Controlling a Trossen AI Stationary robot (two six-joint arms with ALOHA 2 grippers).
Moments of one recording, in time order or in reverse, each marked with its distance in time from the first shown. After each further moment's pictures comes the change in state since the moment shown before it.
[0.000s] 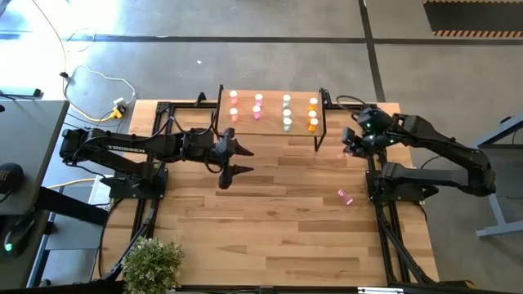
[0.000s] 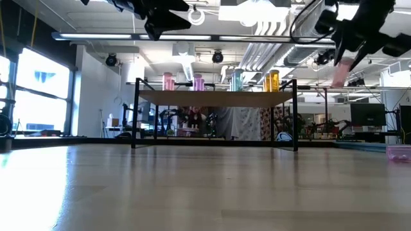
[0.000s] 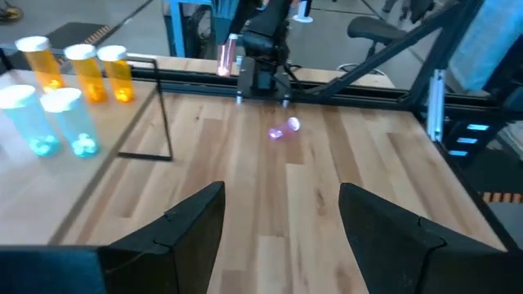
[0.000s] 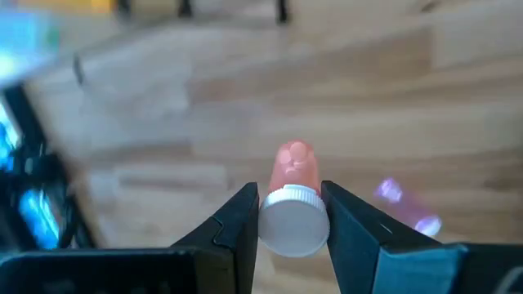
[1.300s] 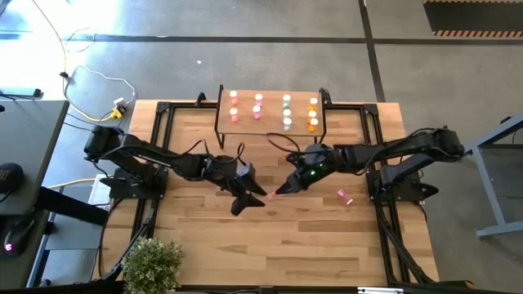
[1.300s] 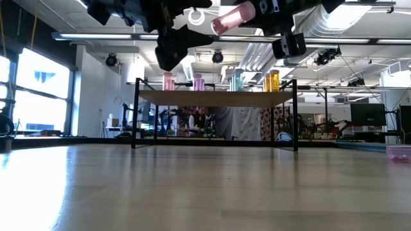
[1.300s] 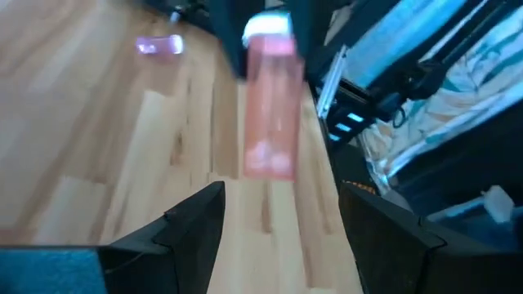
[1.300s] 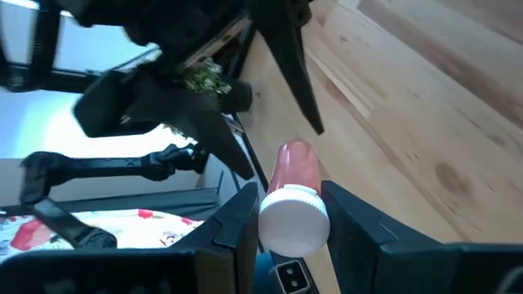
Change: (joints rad) left arm -0.162 0.301 0.000 0.241 0.174 -0.447; right arm 0.573 0.553 0.009 1.137 -0.132 -0.164
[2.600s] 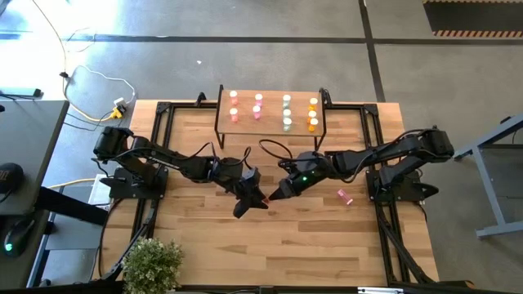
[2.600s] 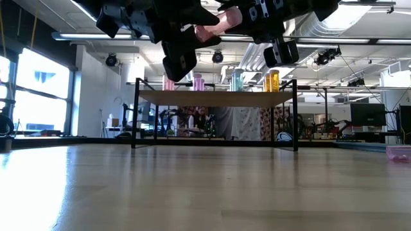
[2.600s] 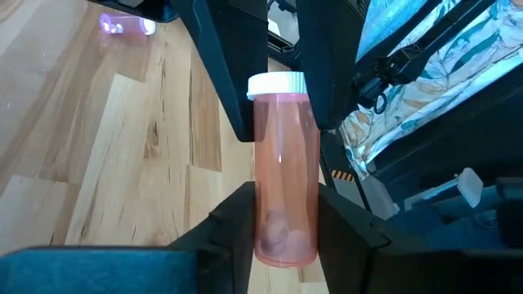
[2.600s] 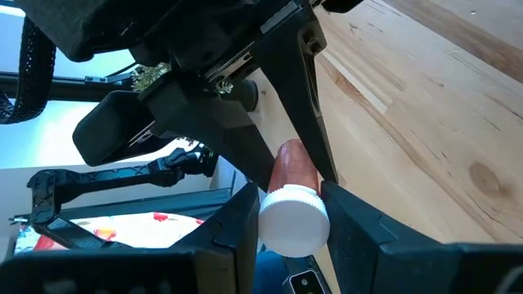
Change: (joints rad) left arm 0.009 0.095 -0.001 0.111 0.102 0.004; right arm 0.031 0.112 0.000 0.126 0.013 0.080
